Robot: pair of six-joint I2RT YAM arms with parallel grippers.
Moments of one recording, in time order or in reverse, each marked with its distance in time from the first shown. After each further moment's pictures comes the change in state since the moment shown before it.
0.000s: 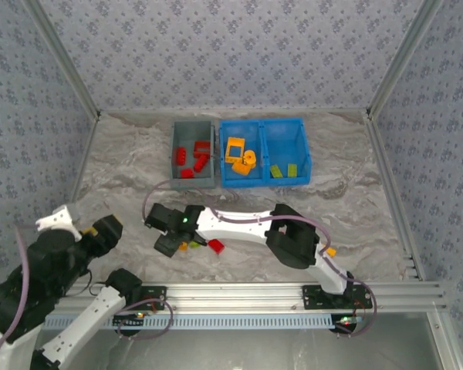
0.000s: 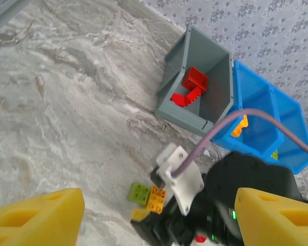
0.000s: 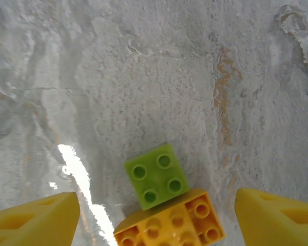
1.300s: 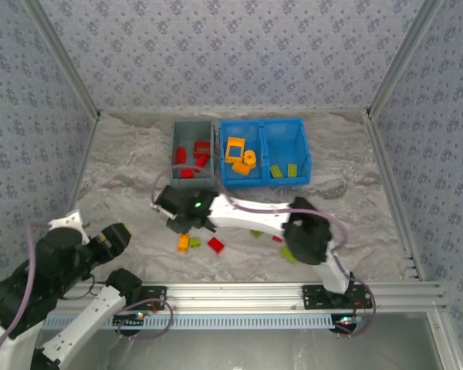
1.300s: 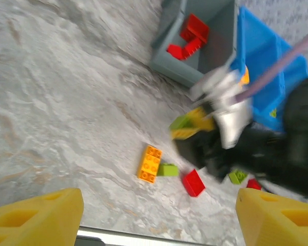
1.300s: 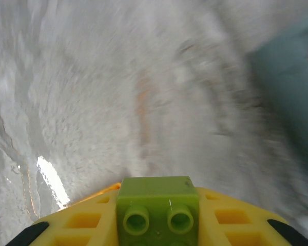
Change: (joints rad) left arm 0.000 0.096 0.001 -0.042 0.177 -0.018; right arm -0.089 -0.214 -0.122 0.041 0.067 -0.049
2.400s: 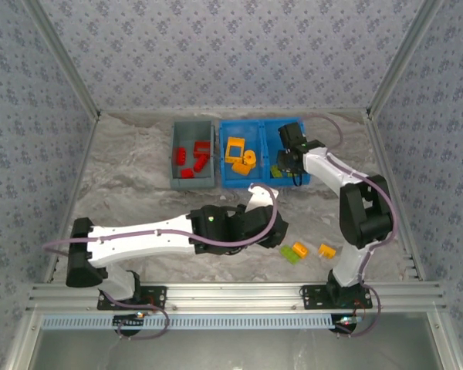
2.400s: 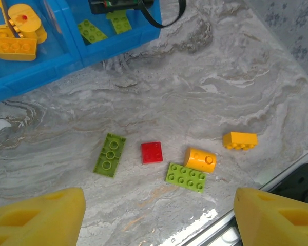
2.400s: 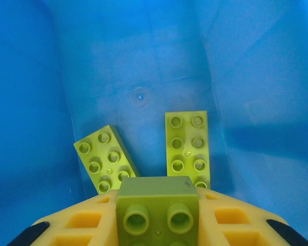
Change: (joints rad) left arm -0.871 1.133 0.331 0.636 -0.317 0.093; right arm -0.830 -0.177 -0.343 0.032 0.007 0.393
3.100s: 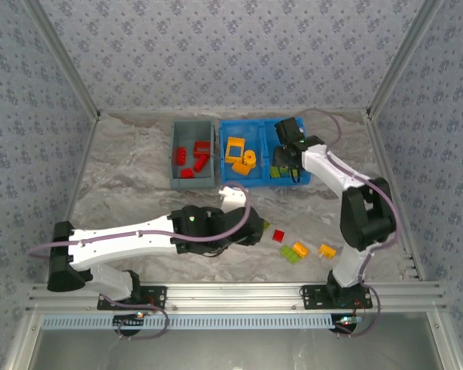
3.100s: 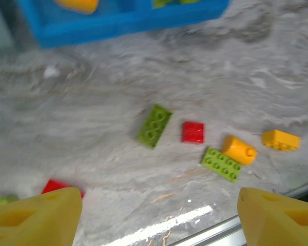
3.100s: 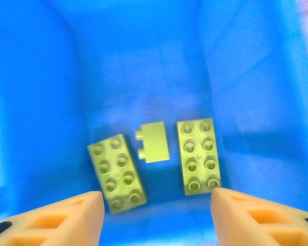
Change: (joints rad) left arm 0.077 -0.161 -0.199 -0.102 0.026 -0.262; right arm 0.051 -0.078 0.055 -0.060 0.056 -0.013
